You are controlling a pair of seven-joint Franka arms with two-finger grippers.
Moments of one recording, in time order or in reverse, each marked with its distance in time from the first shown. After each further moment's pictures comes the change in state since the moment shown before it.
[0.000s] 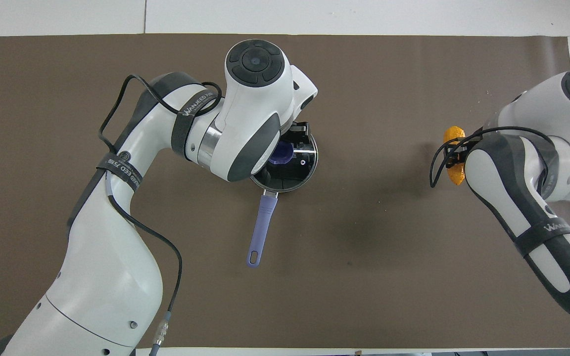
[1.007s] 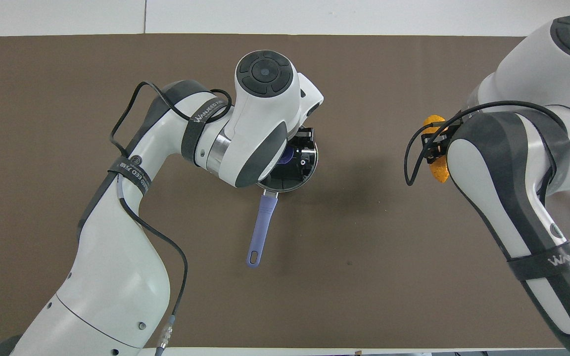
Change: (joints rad) left arm -0.016 0.000 -0.001 -0.029 0.000 0.035 0.000; right arm 0.138 -0.021 0.003 0.207 0.000 -0.258 0.097
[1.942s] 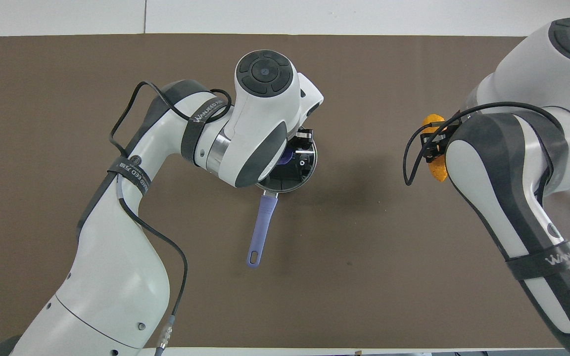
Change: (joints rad) left arm 0.000 -0.002 0.000 0.001 0.000 -0.005 0.000; right arm 0.000 0.000 0.000 -0.008 0.000 0.018 0.000
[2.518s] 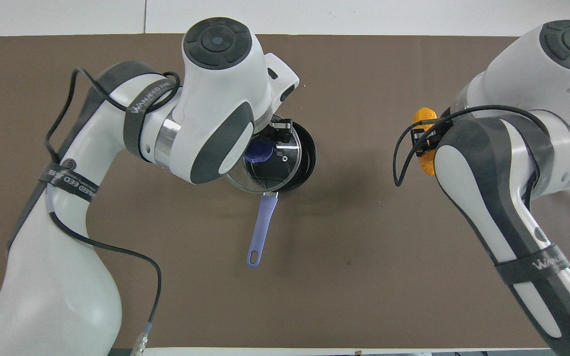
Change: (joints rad) left arm 0.062 -0.129 0.032 0.016 -0.038 -0.156 -0.003; right arm 0.046 0.002 0.011 -0.006 0.012 0.083 0.054
